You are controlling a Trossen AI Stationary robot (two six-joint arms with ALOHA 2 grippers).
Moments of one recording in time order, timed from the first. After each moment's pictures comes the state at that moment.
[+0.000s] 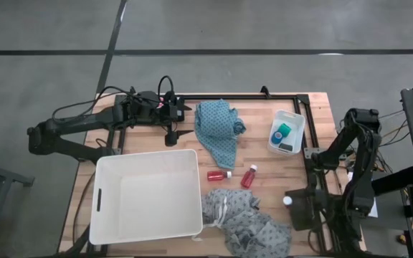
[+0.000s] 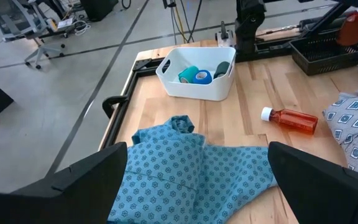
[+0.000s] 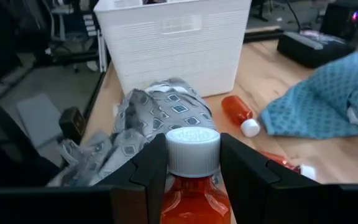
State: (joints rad) left arm 0.29 1.18 1.01 -0.26 0.10 0.31; right arm 1.48 1.32 0.77 -0.95 1.28 1.60
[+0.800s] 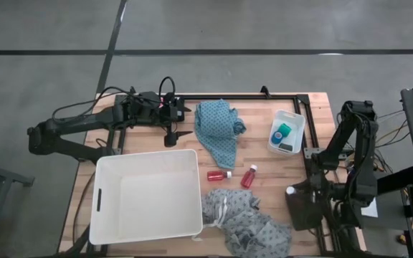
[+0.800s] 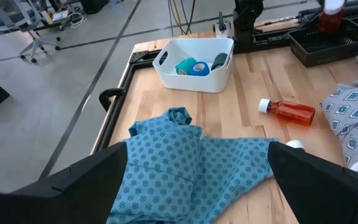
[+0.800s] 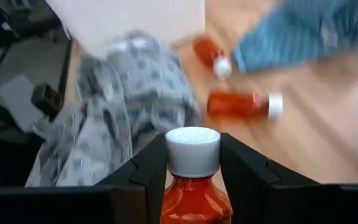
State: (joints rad) left arm 0.29 1.18 1.01 -0.30 0.10 0.31; right arm 1.46 1.14 0.76 -1.18 1.04 1.88
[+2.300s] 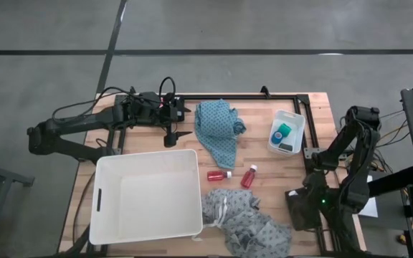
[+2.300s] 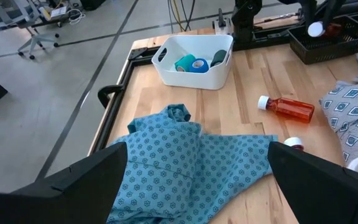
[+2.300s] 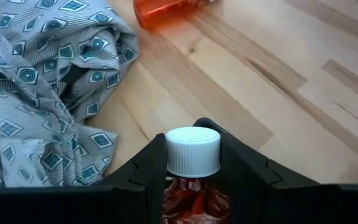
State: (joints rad) left arm 0.29 1.18 1.01 -0.31 0.10 0.31; right arm 1.36 1.25 0.75 -1.13 0.65 2.23
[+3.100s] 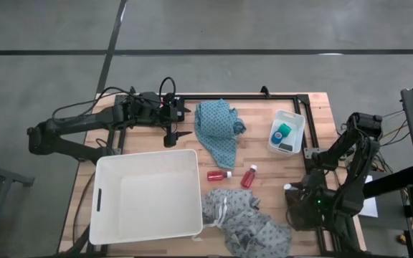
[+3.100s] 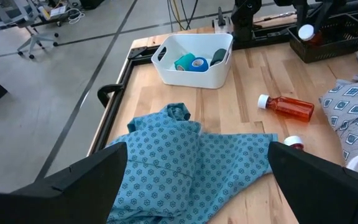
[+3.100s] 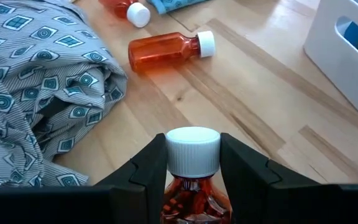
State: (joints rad) left arm 0.29 1.18 1.01 -0.31 0.10 0.31; right arm 1.36 1.38 0.75 -1.22 0.78 2.20
